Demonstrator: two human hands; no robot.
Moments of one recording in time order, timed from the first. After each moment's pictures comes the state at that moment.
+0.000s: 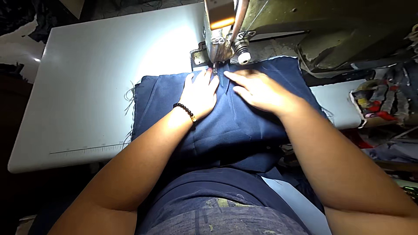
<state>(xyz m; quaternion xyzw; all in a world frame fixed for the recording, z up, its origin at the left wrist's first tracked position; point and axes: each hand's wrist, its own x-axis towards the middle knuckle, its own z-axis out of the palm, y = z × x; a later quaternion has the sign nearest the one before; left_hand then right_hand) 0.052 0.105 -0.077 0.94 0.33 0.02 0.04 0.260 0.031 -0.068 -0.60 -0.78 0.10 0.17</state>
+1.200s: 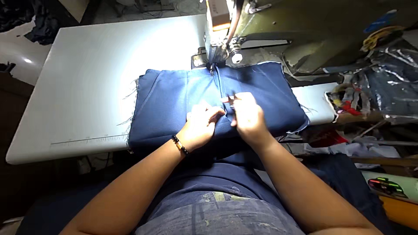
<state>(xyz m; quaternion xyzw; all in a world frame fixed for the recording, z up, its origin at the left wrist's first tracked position) 0.008 0.016 -0.083 0.87 0.32 0.18 0.33 0.175 -0.058 -0.078 -0.63 -0.60 0.13 0.47</state>
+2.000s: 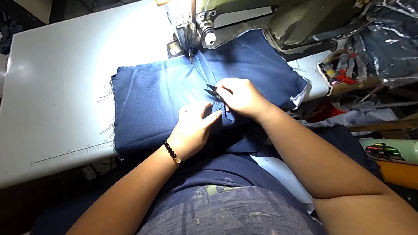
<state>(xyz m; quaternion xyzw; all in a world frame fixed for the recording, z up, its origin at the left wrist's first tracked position) 0.015 -0.002 -0.104 0.95 0.19 0.21 0.14 0.226 -0.036 -0.081 -0.62 -0.68 0.16 0.35</state>
